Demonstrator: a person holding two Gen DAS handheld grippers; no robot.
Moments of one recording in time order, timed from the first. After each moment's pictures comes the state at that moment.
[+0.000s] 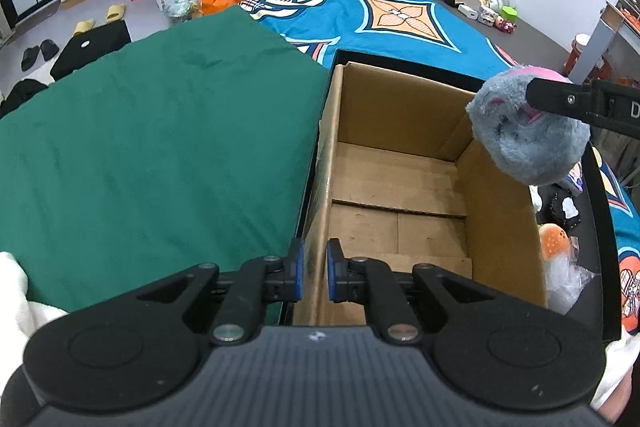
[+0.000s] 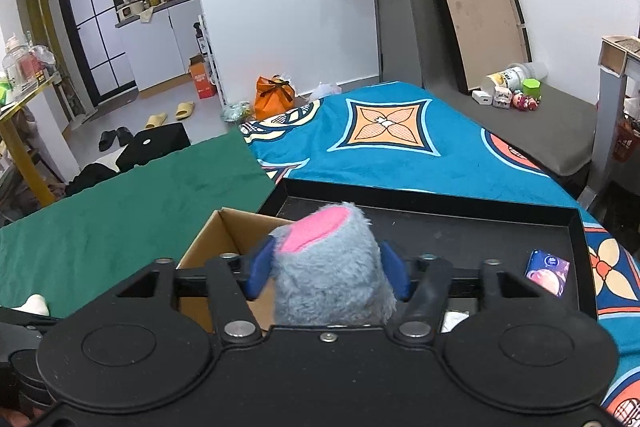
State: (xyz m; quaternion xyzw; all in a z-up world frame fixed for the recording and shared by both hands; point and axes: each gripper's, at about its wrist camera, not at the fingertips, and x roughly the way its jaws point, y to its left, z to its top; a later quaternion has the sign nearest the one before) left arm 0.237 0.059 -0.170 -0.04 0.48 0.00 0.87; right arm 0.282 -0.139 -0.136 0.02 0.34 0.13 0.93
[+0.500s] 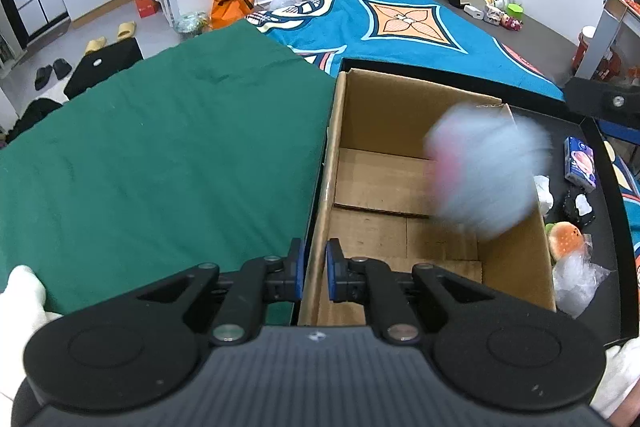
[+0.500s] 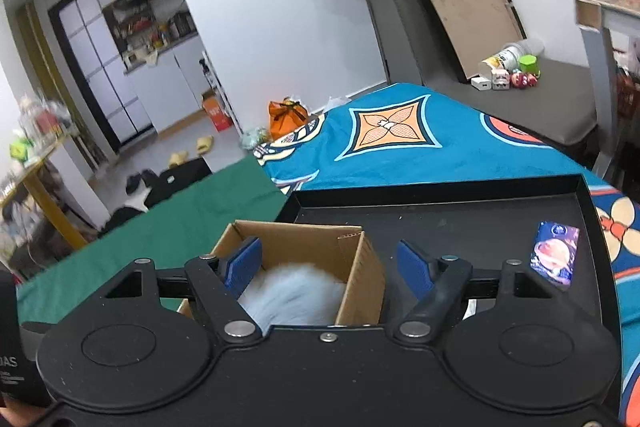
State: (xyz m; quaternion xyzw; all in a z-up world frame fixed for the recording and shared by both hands) left arm 0.231 0.046 -0.164 0.00 0.47 0.02 0.88; right arm 0.266 -0.186 -0.135 0.11 0.32 0.14 0.93
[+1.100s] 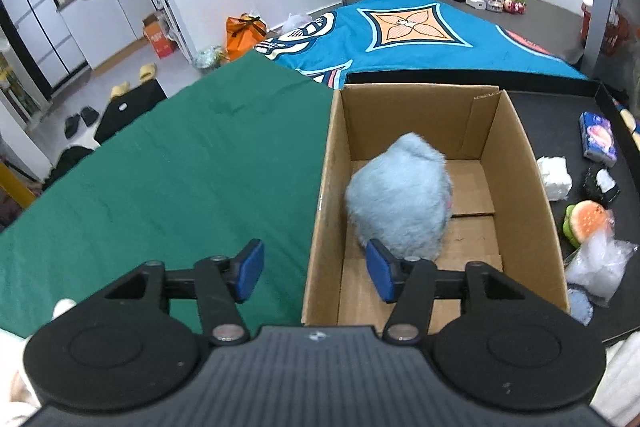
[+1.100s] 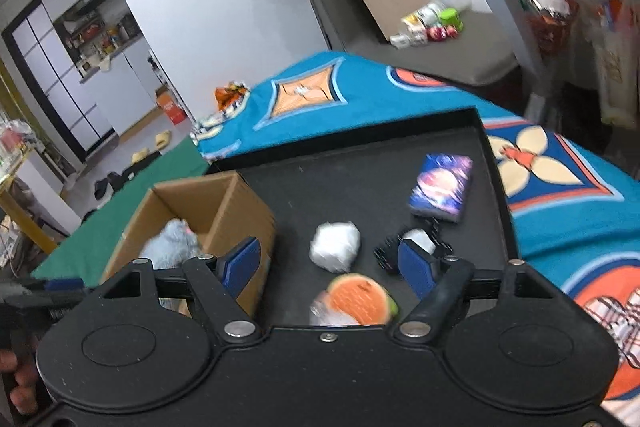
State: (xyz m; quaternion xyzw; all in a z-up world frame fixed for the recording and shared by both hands) left arm 0.225 0.017 -0.157 0.09 0.44 0.05 0.89; right arm 0.232 -0.276 -0.170 0.14 0.38 0.09 0.91
